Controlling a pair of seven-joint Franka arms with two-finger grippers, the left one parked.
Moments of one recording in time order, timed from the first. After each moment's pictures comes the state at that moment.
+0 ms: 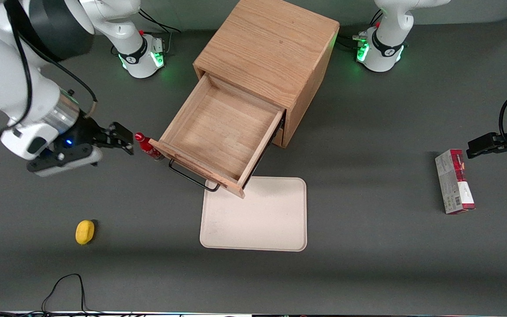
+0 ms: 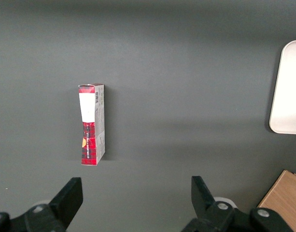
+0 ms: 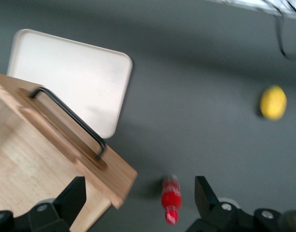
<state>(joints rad) 0.10 0.09 0.16 -1.57 0.03 1.75 0.12</state>
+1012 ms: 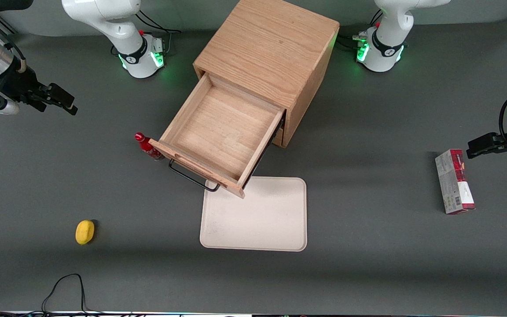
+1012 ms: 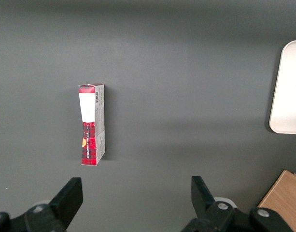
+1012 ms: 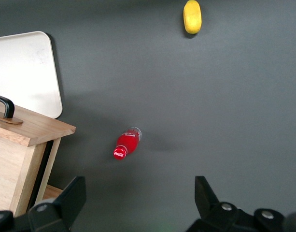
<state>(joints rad) 0.09 -0.28 -0.05 -1.97 0.02 1.73 0.23</state>
